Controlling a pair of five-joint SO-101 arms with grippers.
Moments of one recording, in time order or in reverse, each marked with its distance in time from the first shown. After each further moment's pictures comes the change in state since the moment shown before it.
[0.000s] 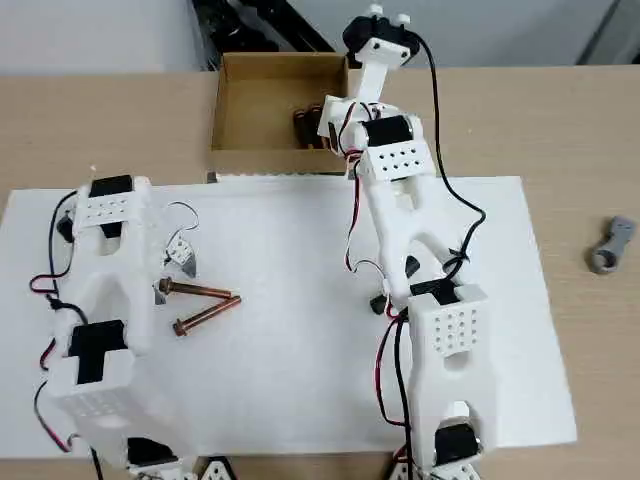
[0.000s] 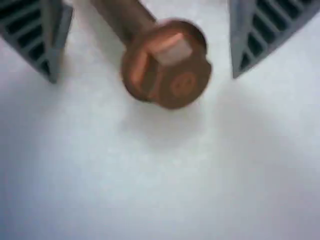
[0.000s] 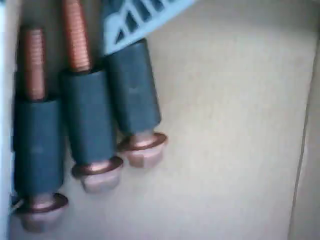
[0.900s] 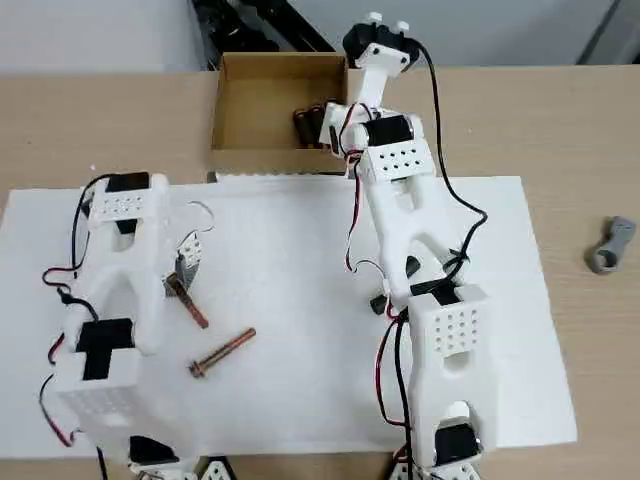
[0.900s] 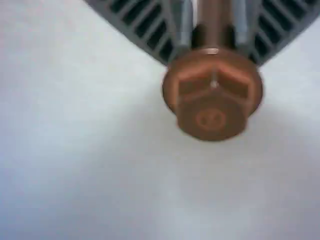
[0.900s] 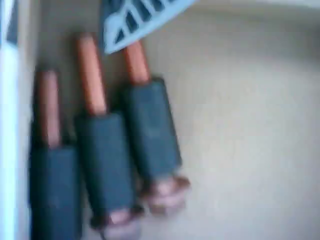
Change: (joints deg) left arm 3.4 0.1 -3.5 -0.7 -9.0; right arm 0.0 0.0 0.0 5.5 0.0
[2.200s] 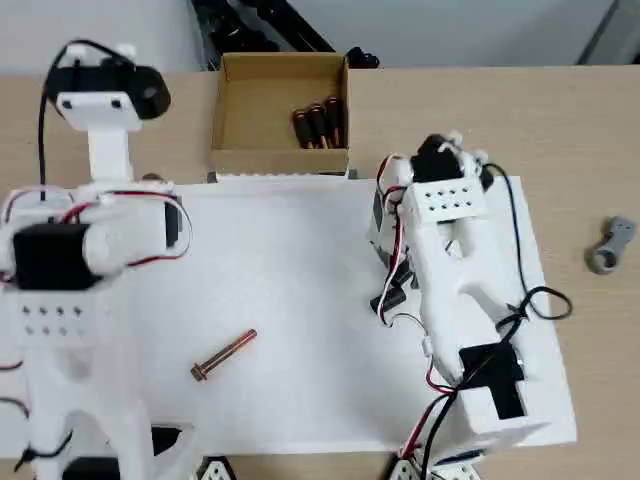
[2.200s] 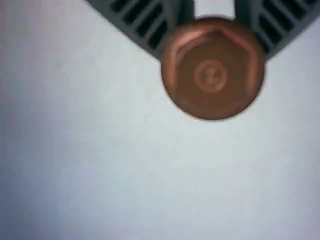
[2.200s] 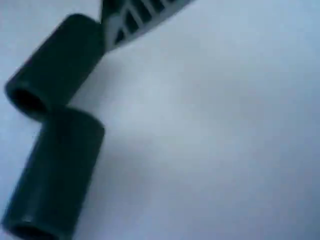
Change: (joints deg) left arm 5.8 -43.7 -10.6 10.8 -33.8; right arm 3.7 -36.4 45.5 32.0 -21.9
